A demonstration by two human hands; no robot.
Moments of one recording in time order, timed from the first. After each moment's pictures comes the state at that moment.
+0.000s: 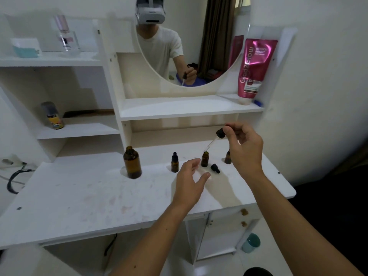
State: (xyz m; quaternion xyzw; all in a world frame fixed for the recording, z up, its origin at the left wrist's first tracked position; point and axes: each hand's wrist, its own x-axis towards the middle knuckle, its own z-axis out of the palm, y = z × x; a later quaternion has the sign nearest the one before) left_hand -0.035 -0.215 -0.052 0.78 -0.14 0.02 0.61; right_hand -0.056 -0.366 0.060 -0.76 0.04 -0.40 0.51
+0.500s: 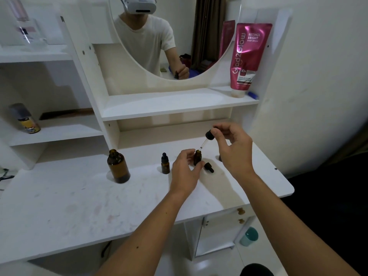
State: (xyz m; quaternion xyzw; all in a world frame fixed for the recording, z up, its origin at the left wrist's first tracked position) left_hand 0.011 -0.246 -0.057 0.79 -0.12 0.04 0.59; right_hand -0.038 -0.378 0.038 -0.79 0.04 -0.37 0.49
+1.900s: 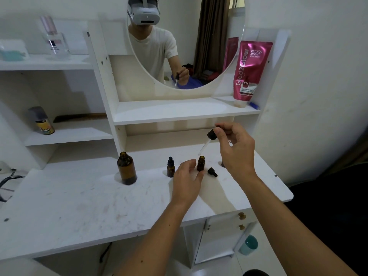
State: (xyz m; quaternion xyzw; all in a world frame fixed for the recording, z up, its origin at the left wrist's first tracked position) left_hand -0.009 -0.230 -0.053 0.81 -0.12 0.05 0.57; right_hand -0.055 -0.354 0.073 -0.78 0.02 -0.40 0.48
